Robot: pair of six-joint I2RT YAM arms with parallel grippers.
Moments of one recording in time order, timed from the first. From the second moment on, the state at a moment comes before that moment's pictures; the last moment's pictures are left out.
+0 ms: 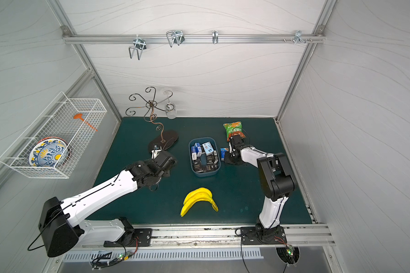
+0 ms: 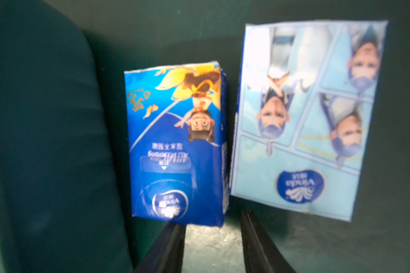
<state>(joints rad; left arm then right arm) -0.75 1.26 0.99 -0.84 -0.61 -0.74 0.35 1.81 1.08 -0.37 -0.12 0.31</state>
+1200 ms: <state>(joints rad) -0.75 1.26 0.99 -0.84 -0.62 -0.74 0.32 1.73 1.09 -0.37 -0.20 0.31</state>
